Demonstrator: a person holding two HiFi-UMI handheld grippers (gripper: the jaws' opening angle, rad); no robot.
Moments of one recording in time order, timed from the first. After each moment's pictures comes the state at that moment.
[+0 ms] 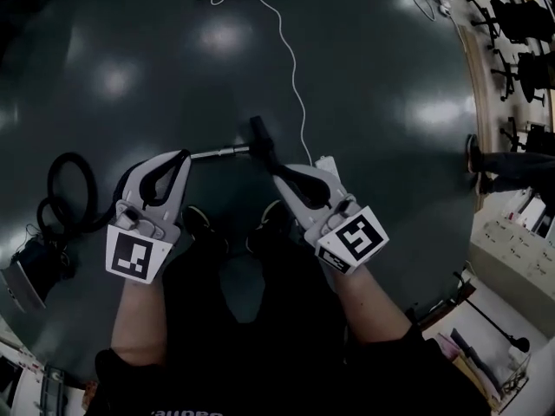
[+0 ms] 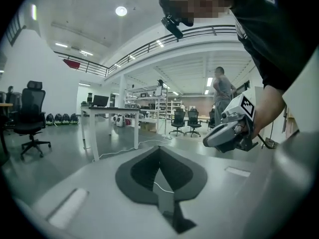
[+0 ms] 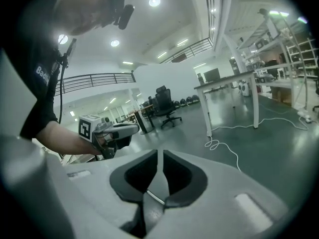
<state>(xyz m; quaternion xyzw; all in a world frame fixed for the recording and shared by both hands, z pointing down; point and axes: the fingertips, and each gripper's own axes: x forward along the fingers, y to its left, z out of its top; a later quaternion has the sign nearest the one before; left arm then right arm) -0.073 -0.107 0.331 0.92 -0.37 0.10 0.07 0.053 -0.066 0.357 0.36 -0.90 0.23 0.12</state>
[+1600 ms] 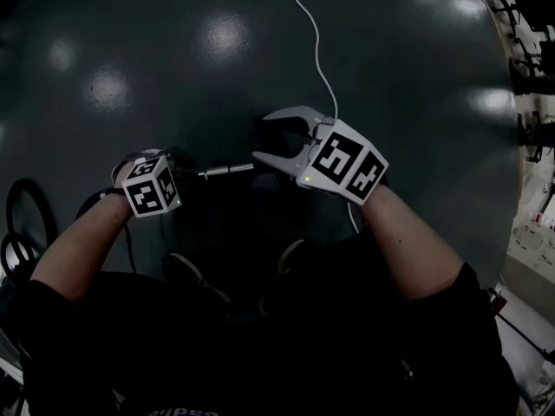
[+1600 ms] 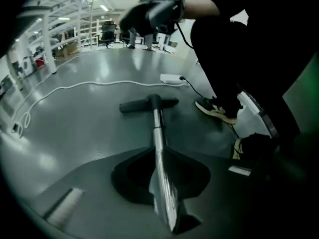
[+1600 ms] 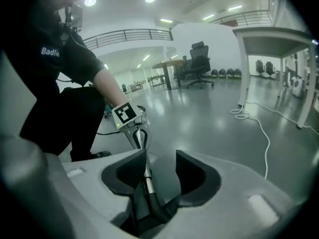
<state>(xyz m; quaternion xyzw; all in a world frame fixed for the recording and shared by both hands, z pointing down) -0.072 -0.045 0.899 0.84 0.09 0.52 0.07 0.037 -0.115 0.755 0.13 -0.92 0.16 0.33</state>
